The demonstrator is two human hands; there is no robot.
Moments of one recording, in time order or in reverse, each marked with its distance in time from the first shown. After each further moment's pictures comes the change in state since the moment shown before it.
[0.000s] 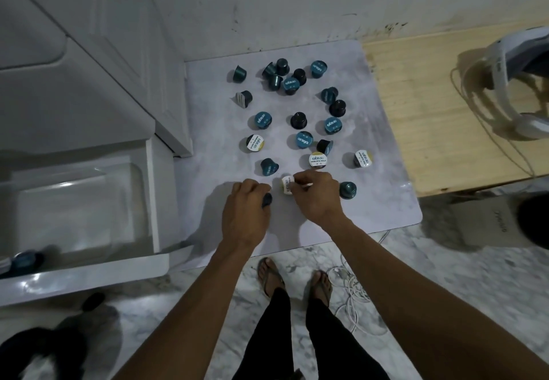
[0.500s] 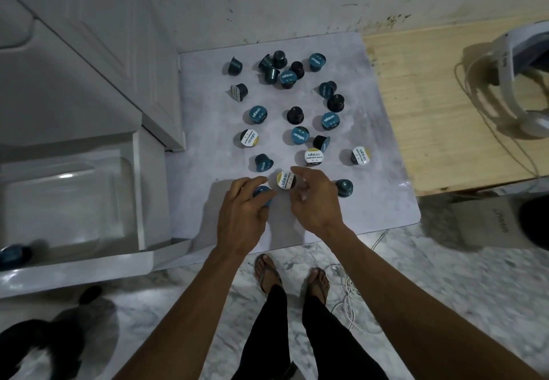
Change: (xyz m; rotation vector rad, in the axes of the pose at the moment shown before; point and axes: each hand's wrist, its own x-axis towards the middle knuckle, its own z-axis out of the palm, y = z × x) left_hand -0.009 -0.011 0.022 -0.013 0.166 0.257; right_hand -0.013 0.017 0.000 -0.006 0.015 -0.160
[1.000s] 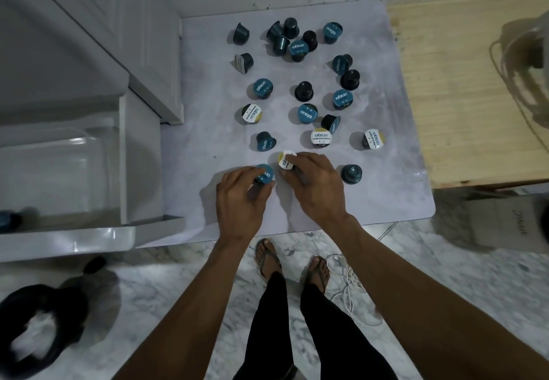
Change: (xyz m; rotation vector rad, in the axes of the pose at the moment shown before) left_hand -0.014 0.005 0.028 -0.218 0.286 -0.276; right_hand 0.007 0.036 0.022 -0.126 0.118 -0.329
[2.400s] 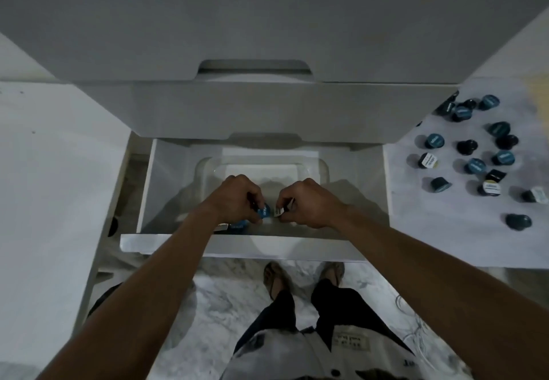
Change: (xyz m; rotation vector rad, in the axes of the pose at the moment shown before) left_hand 0.114 -0.211 -0.372 0.103 -0.831 -0.225; right_hand 0.062 -0.350 0.176 -0.048 -0.861 -0.135
